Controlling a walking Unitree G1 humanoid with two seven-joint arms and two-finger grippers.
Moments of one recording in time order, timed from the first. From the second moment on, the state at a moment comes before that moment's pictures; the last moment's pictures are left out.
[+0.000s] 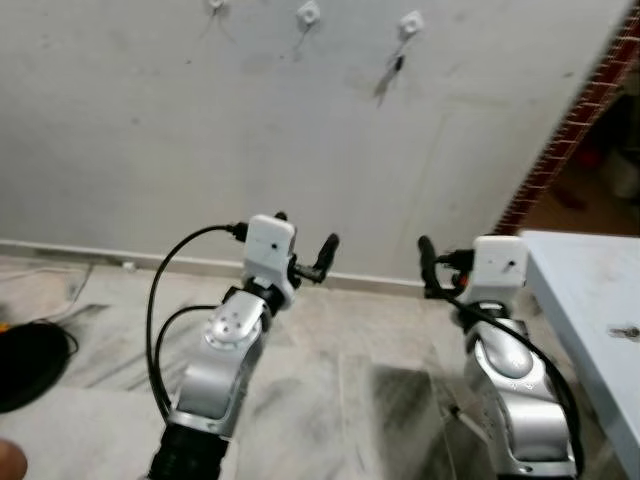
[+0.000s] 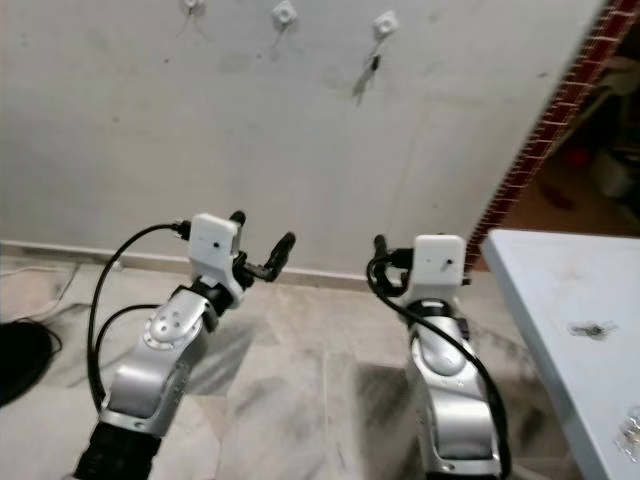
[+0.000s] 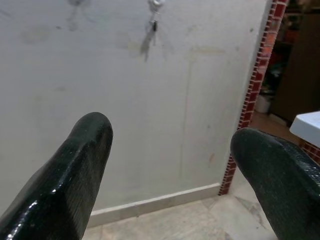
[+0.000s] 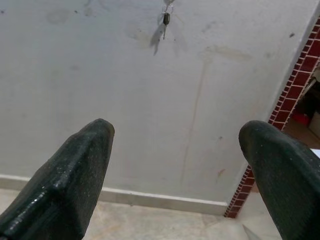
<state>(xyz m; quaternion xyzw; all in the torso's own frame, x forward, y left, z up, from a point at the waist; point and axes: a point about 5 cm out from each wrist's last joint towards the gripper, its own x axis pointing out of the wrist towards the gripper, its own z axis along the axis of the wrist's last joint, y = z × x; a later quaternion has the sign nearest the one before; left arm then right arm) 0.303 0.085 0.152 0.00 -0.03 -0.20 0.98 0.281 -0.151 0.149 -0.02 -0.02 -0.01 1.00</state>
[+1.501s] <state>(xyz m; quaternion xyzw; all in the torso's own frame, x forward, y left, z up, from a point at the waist) 0.302 0.084 0.152 0.00 -0.03 -0.21 0.98 0.285 -0.147 0.152 -0.03 -0.02 -0.01 1.00</state>
